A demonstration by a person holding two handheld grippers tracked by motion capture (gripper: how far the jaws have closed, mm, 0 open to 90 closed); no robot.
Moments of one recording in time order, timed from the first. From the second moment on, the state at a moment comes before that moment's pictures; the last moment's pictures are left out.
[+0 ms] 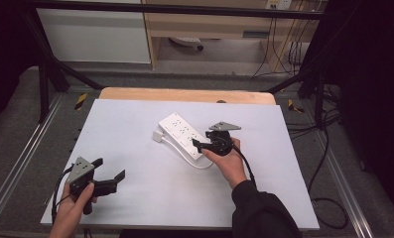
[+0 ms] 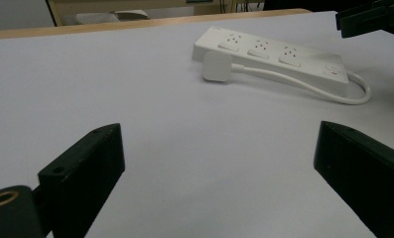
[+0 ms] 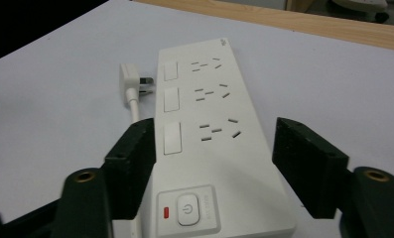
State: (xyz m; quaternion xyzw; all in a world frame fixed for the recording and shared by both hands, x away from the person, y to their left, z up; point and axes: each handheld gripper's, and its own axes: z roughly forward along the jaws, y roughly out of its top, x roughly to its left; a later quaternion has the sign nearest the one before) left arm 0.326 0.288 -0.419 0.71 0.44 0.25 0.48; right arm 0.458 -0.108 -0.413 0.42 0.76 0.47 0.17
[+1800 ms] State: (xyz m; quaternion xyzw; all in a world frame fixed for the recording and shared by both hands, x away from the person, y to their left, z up) left arm 0.323 0.288 -0.419 0.72 0.44 0.24 0.48; right arm 0.435 -0.197 -0.372 0.45 0.71 0.49 0.23
